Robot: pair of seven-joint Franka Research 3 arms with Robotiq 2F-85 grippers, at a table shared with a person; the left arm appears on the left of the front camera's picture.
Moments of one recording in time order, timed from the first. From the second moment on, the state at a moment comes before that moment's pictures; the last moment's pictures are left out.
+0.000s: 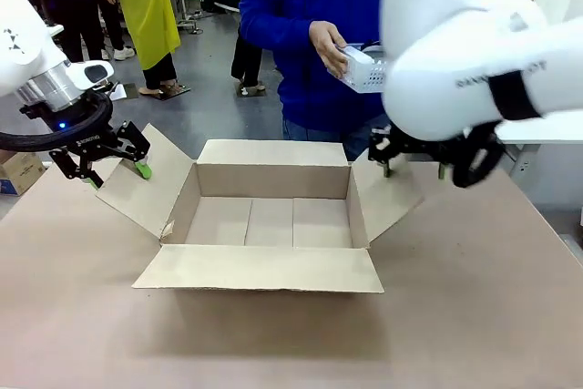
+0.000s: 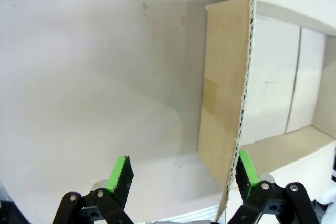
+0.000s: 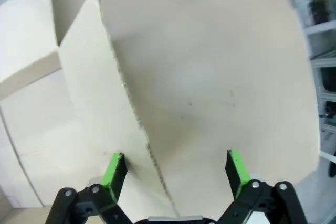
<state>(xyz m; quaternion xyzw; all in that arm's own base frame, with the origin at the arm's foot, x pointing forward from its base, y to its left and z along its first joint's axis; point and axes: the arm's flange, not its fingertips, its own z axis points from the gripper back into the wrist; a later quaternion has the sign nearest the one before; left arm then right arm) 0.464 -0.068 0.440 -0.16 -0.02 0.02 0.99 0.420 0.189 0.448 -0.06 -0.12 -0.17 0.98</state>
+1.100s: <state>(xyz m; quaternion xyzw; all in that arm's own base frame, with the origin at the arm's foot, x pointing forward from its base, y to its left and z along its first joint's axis) 0.464 -0.068 0.439 -0.16 -0.02 0.02 0.99 0.417 0.187 0.448 -0.05 -0.11 -0.16 0.98</state>
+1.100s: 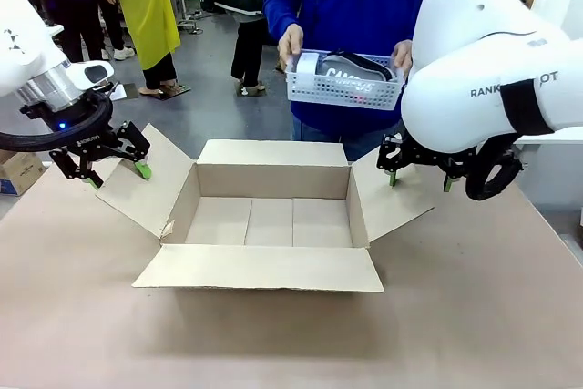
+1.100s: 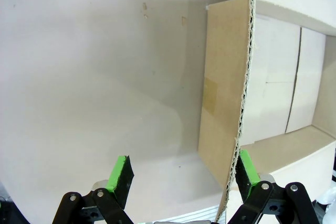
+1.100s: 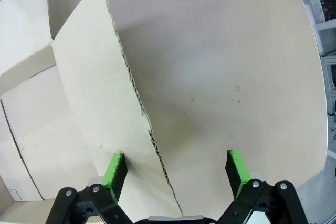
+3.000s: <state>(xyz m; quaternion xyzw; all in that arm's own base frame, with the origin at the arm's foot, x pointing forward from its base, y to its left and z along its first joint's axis) 0.464 -0.068 0.439 -0.16 -0.02 0.02 0.99 0.416 0.187 0.448 -0.05 -0.11 -0.16 0.98</state>
